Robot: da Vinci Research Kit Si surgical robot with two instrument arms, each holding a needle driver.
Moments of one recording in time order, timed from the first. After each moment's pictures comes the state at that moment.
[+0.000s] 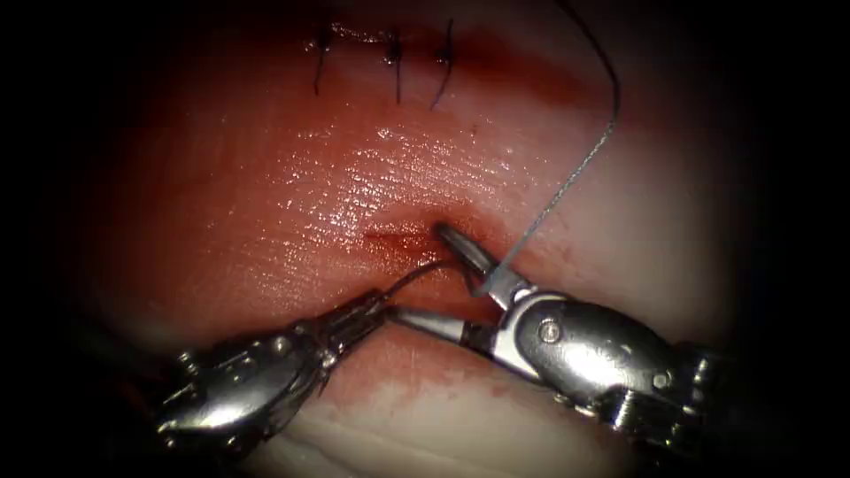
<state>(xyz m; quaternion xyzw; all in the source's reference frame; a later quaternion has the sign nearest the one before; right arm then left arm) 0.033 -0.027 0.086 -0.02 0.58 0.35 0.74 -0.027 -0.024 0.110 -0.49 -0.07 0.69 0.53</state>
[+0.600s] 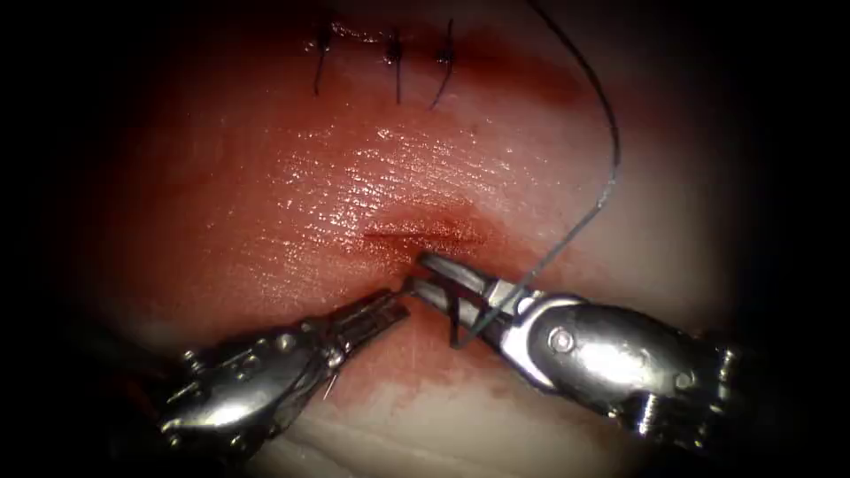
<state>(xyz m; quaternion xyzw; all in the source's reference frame) 0.032 -0.026 0.084 -0.09 0.54 0.28 0.79 -0.028 -0.024 0.109 -0.49 -0.08 0.69 0.52</state>
